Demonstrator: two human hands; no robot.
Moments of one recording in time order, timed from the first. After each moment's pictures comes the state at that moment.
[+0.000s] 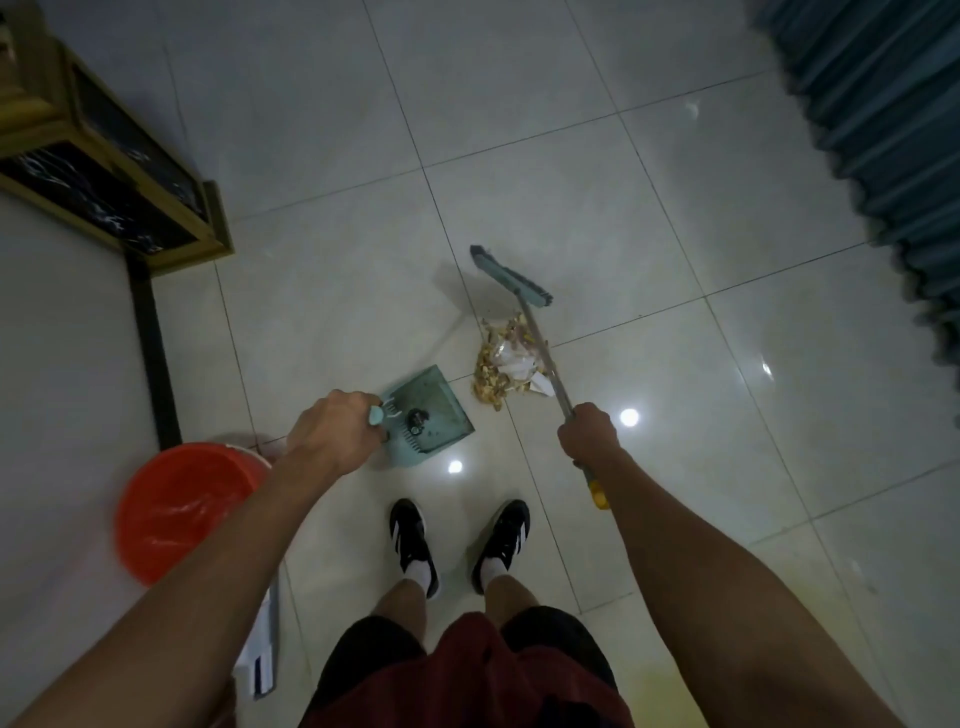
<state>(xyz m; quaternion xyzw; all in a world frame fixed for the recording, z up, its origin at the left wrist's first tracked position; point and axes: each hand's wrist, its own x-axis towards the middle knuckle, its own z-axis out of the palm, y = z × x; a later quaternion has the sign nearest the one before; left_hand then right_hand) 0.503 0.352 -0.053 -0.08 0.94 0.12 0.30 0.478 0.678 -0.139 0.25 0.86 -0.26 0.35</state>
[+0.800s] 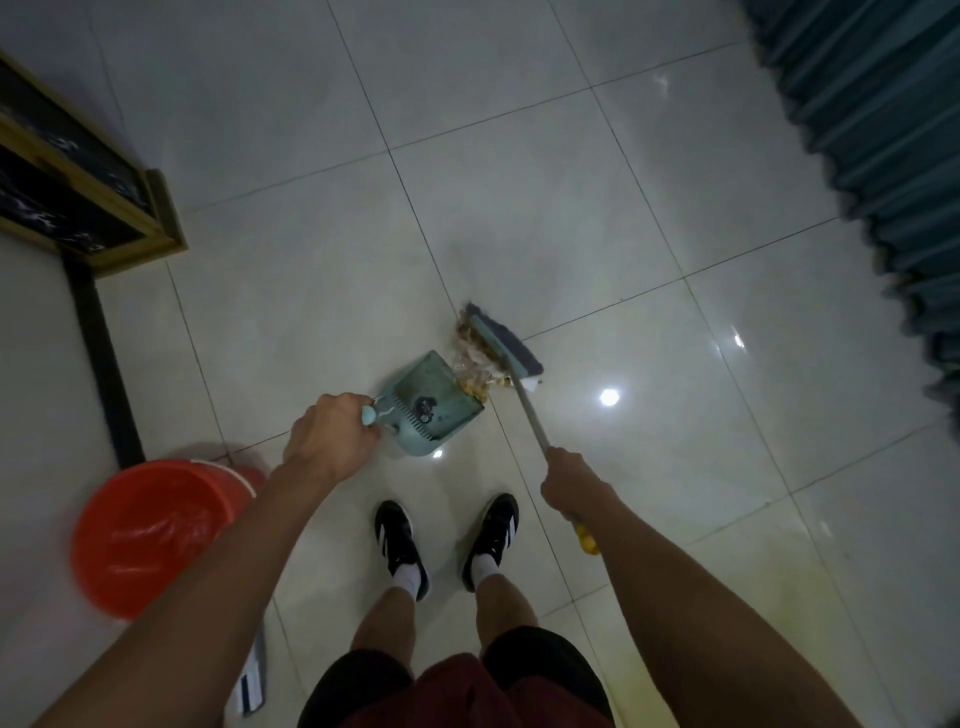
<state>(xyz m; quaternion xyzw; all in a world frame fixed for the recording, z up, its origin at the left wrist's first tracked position) 0.480 0.363 -0.094 -0.11 0.94 0.17 0.29 0.522 0.673 -0.162 0.13 0.87 -0.15 0.45</state>
